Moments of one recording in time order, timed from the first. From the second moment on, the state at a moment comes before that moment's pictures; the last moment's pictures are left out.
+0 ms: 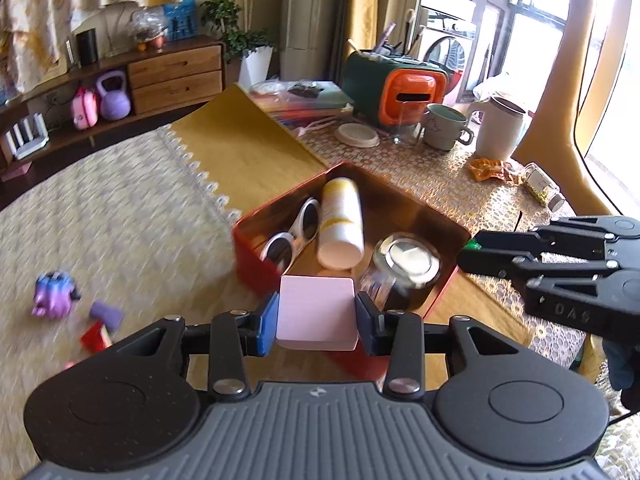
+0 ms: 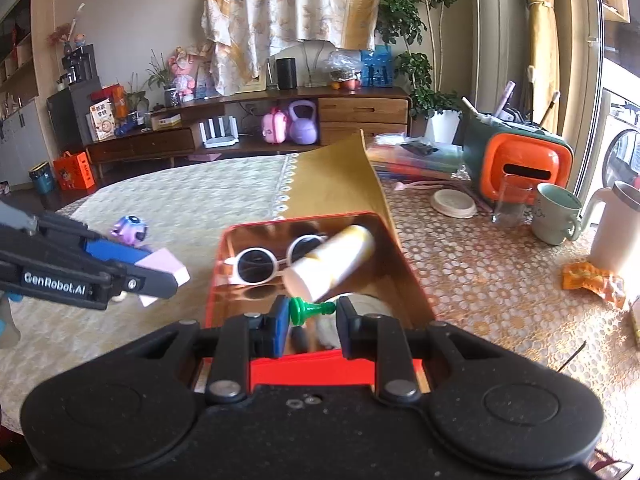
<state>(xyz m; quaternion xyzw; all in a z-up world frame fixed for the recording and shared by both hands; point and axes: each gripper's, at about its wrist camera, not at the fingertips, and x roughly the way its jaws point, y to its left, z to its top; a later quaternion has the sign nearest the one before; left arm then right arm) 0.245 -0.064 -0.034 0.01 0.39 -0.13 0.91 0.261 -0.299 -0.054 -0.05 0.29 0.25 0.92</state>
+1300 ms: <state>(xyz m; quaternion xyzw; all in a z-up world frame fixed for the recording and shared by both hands) 0.336 -0.132 -0.107 0.09 0.48 -0.11 0.86 0.326 -0.295 -0.102 -0.06 0.36 0.23 0.90</state>
